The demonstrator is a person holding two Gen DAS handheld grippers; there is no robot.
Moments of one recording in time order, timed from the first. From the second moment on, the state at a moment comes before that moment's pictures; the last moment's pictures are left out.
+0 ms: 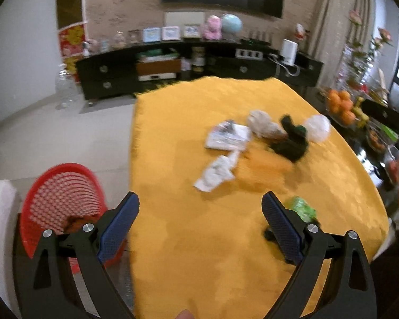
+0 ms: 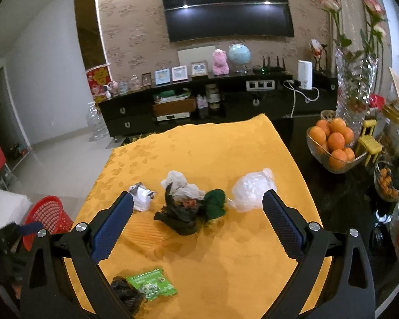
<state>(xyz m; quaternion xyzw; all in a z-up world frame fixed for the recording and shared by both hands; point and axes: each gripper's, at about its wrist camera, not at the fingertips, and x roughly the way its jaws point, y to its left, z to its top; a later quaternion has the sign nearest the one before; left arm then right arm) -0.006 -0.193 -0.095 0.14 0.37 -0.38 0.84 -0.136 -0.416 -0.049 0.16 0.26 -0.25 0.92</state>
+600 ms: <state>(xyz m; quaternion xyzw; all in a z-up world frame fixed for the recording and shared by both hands) -0.054 -0.259 -0.151 0.22 0.41 -0.47 0.75 -0.142 -0.435 -0.067 0.19 0.28 -0.25 0.90</state>
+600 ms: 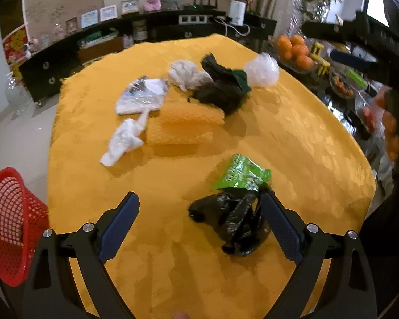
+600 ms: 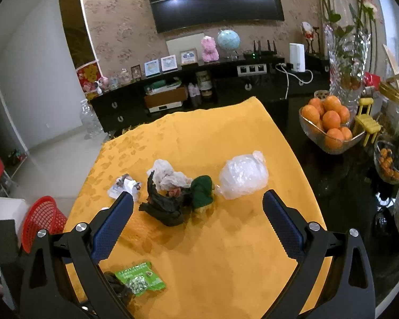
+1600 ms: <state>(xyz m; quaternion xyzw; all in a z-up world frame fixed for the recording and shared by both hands) -0.005 -0.238 -0.123 0.16 0.39 -0.40 0.81 -0.148 -0.454 -0.089 0.20 0.31 -0.30 0.88</state>
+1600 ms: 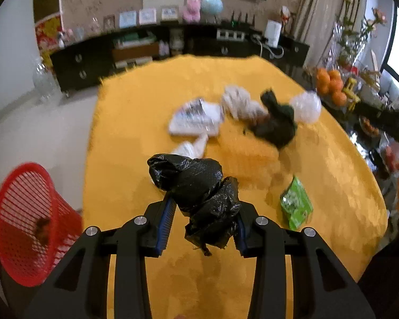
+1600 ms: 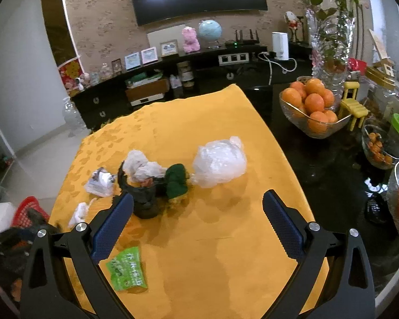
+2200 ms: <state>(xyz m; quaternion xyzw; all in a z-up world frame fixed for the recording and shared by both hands) 0.043 -0.205 -0.018 0.11 0.28 -0.36 0.88 -0.066 -0.518 -0.103 0.19 0.35 -0.32 0.86</state>
